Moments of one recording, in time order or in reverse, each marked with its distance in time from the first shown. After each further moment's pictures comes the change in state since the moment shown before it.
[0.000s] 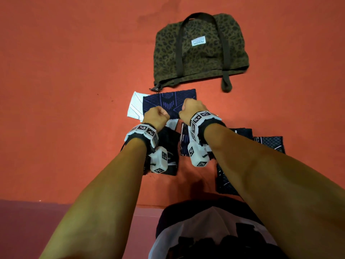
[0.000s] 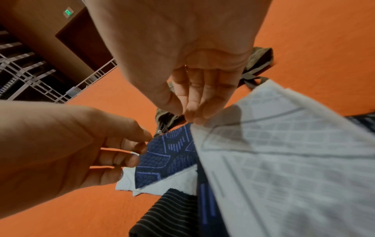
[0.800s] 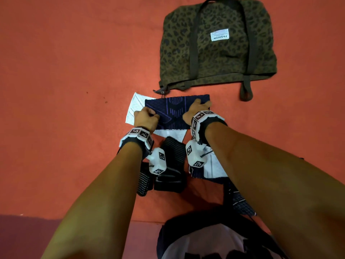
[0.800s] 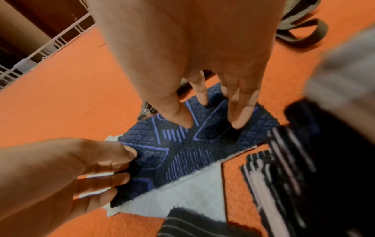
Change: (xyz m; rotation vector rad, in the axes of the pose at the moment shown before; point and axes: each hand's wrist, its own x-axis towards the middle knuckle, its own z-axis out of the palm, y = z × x) left_hand 0.108 -0.059 -0.011 -0.019 0.068 -0.238; right_hand 0.097 -0.031 0.027 -0.066 -0.259 0.401
